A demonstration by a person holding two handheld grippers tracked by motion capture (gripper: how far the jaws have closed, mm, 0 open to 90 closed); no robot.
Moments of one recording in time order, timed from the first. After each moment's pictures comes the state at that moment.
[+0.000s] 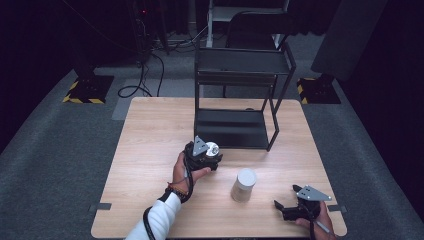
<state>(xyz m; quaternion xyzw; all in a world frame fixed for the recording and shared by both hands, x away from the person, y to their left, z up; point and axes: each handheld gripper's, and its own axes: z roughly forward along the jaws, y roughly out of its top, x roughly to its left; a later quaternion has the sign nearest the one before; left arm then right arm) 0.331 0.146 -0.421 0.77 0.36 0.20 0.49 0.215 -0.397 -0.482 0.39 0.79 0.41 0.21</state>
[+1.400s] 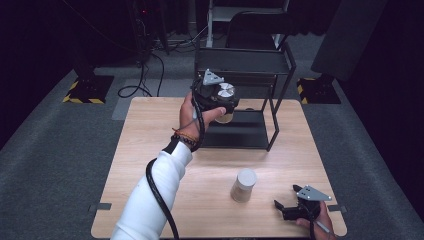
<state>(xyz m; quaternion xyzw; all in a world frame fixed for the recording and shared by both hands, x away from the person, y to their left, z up) 0.380 0.123 -0.223 0.76 0.35 0.20 0.52 0.215 -0.396 -0.482 0.40 0.79 0.41 0.22</state>
